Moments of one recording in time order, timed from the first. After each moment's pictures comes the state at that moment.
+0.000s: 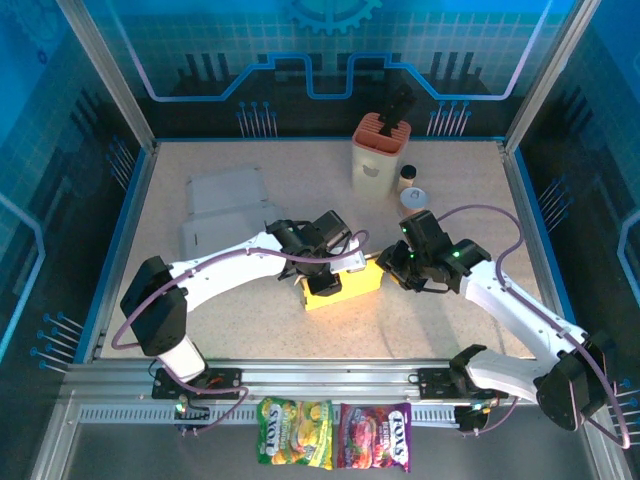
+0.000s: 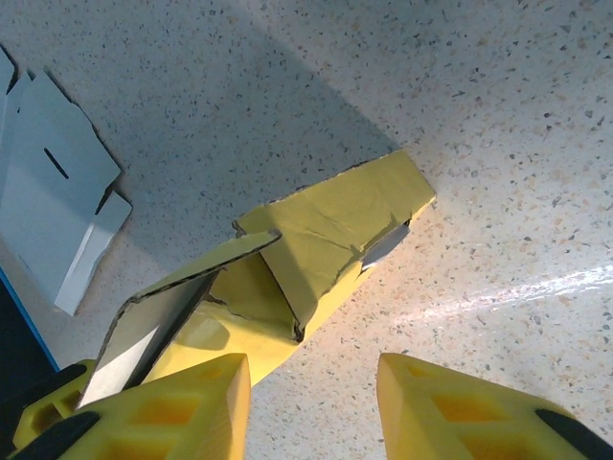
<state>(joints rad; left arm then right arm) -0.86 1.65 1.31 -0.86 0.10 0.33 0.53 1.13 0.89 -0.79 -0.15 1.20</state>
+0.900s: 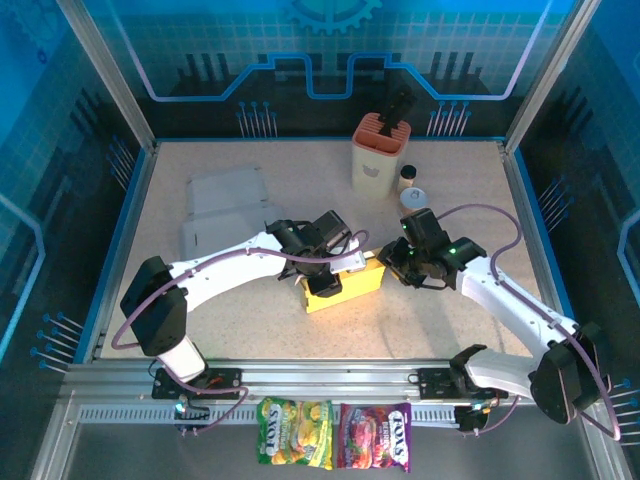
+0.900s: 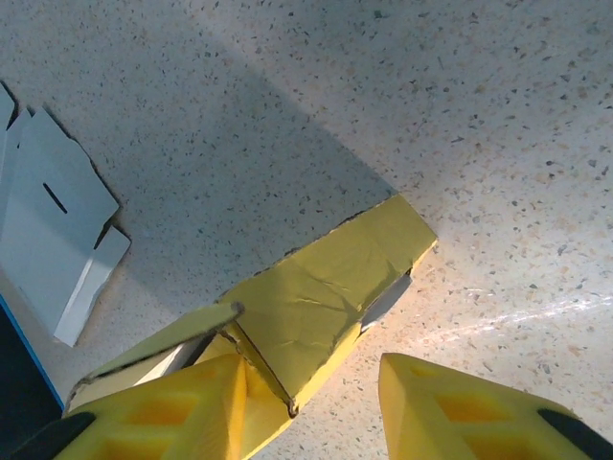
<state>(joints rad) -0.86 1.65 1.31 -0.86 0.10 0.33 0.49 1.17 0.87 -0.71 -0.14 1.19</state>
